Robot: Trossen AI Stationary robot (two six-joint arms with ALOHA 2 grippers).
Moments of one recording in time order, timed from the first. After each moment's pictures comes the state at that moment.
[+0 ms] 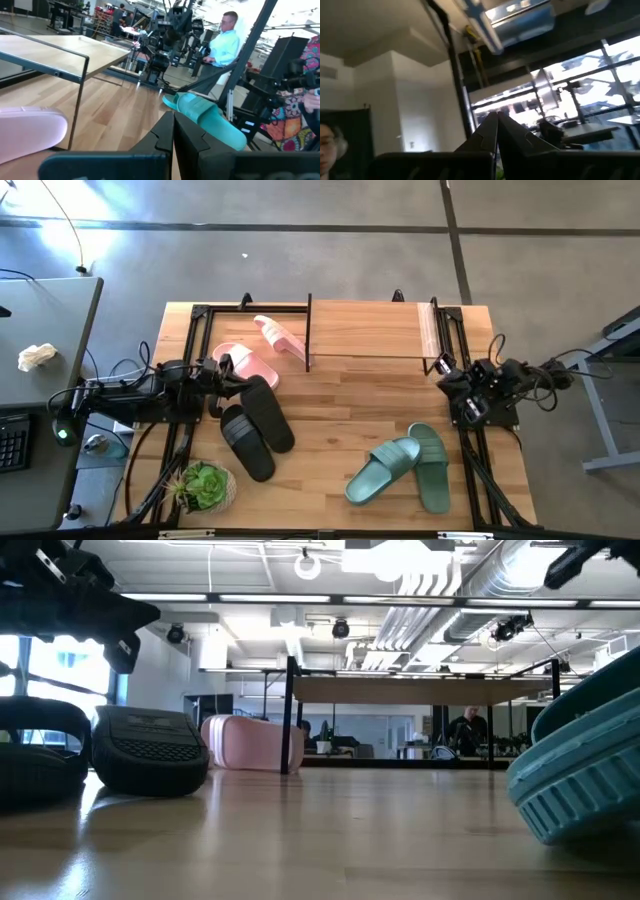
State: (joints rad) left arm 0.21 0.01 0.01 0.03 0.10 -0.32; right arm 0.28 0.04 0.09 0.51 0.04 0.22
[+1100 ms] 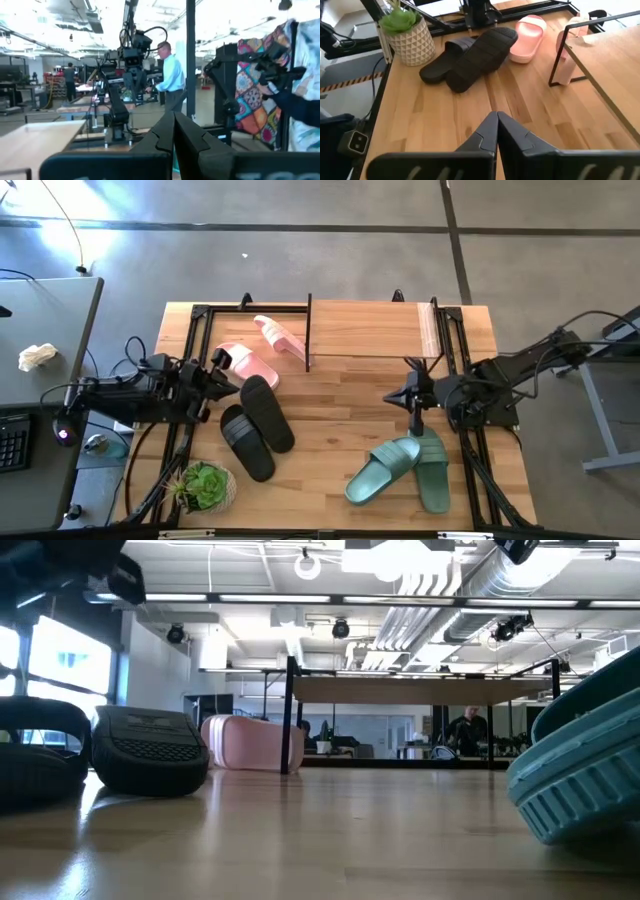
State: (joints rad) left arm 0.21 0.17 0.12 0.32 0.34 -0.06; right arm 0.41 0.97 0.94 -0.54 0.41 0.41
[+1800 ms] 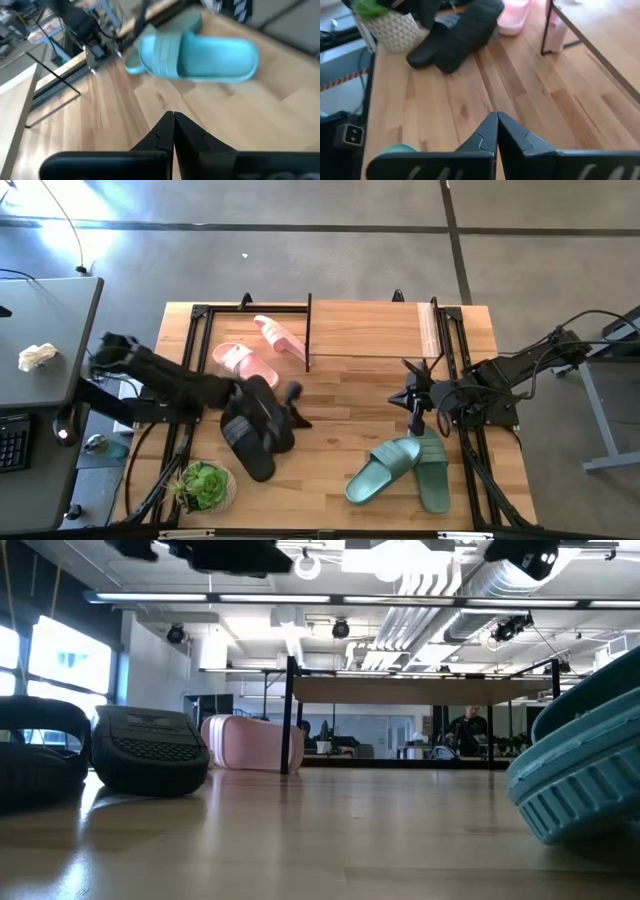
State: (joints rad) left arm -0.18 1.42 0.84 0.08 -0.13 0.45; right arm 0.42 0.97 0.94 -0.69 0.41 0.59
